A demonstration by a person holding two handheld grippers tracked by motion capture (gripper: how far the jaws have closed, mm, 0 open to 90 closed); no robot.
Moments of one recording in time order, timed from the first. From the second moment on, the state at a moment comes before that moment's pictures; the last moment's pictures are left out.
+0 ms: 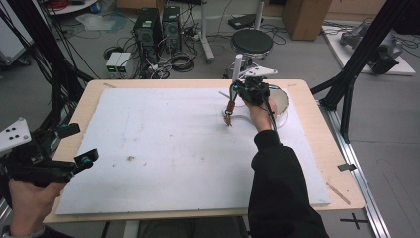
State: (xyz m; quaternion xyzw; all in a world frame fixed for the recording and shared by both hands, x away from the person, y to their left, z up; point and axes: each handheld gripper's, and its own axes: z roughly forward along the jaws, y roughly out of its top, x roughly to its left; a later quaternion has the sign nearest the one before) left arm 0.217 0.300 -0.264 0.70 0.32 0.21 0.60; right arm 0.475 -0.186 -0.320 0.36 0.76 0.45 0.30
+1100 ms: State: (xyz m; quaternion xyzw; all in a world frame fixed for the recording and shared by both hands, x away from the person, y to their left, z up) left arm 0.224 0.289 -0.266 0.71 0.32 0.22 0.59; right arm 0.421 -0.202 -0.279 0.35 0.73 0.52 0.28
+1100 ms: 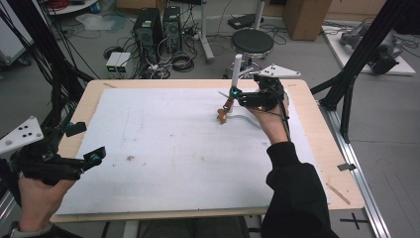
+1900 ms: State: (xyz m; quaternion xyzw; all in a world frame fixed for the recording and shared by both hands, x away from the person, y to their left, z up) left arm 0.238 0.273 -0.267 0.71 0.30 0.21 0.60; right arm 0.352 -0.221 -0.258 0.30 0.76 0.53 0.20
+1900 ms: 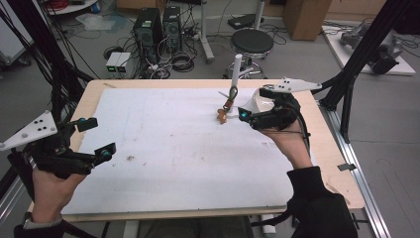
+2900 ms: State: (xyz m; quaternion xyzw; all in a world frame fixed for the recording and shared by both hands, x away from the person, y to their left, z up) left arm 0.245 0.256 -0.272 0.71 0.30 0.20 0.61; right arm 0.275 -0.276 -0.265 0.30 0.75 0.56 0.18
